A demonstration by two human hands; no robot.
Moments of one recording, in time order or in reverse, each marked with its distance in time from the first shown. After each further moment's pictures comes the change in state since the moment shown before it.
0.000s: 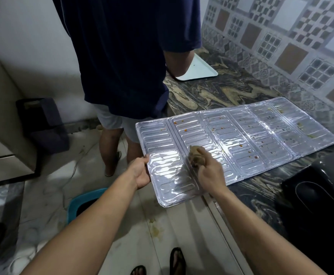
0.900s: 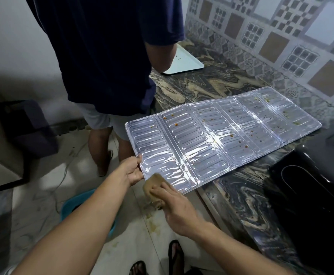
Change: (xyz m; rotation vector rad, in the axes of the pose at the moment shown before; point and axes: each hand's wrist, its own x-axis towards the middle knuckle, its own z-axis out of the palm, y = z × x) left_hand 0.010 -0.008 0.003 0.040 0.046 -0.045; right_hand -0.094 0.023 0.049 -0.194 -0.419 -0.337
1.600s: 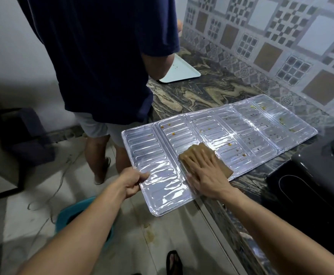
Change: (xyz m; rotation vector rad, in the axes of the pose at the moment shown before) left_hand 0.009 -0.004 0.000 0.313 0.020 0.014; right_hand 0.054 0.100 -0.100 -0.645 -0.027 0.068
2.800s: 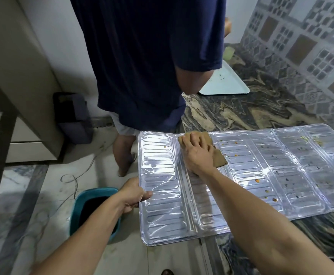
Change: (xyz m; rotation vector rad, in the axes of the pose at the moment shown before) left_hand 0.010 0.010 0.004 0.136 0.162 0.152; right_hand 0.207 -0.004 -0.003 0.086 0.003 0.041
